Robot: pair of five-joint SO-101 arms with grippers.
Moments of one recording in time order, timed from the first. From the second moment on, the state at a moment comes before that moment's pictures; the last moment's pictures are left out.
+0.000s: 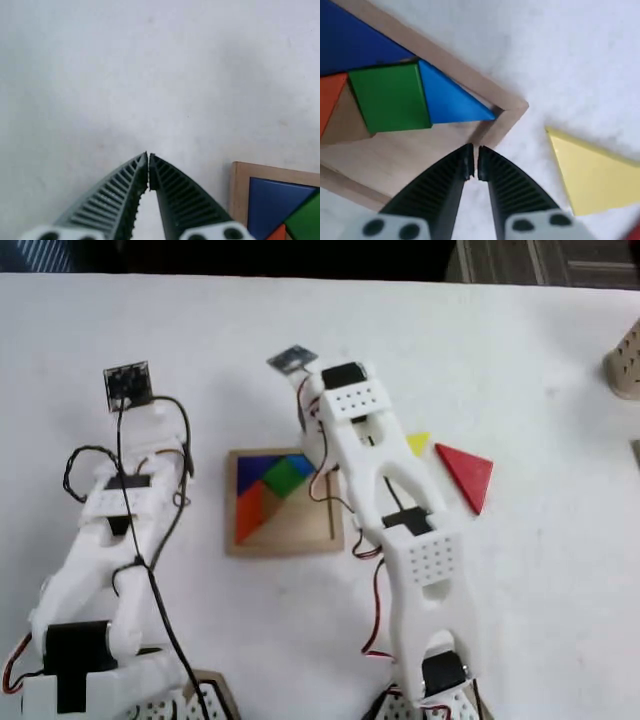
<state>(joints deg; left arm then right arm) -10.8 -10.8 51.2 19.2 8.5 -22.7 40.8 -30.6 86.3 21.8</state>
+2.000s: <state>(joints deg) -10.9 -10.8 51.2 19.2 8.5 -30.9 12.3 14.0 55.2 12.0</state>
